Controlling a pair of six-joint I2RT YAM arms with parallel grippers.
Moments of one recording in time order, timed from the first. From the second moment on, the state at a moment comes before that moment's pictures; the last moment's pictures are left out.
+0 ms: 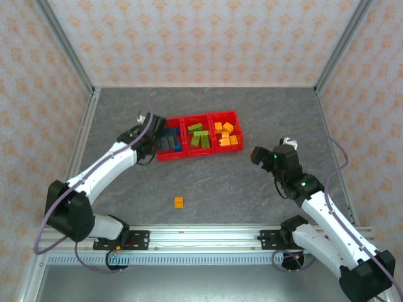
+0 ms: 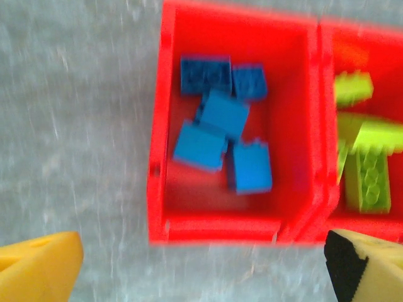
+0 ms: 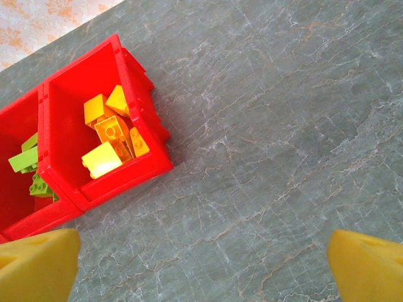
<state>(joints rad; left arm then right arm) -0.43 1.36 1.04 -0.68 -0.24 -0.66 0.40 0.78 0.62 -0.51 0.22 0.67</state>
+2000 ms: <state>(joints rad) -1.08 1.41 0.67 -0.64 -0.33 -1.24 0.40 0.83 0.60 -0.48 0.13 0.69</state>
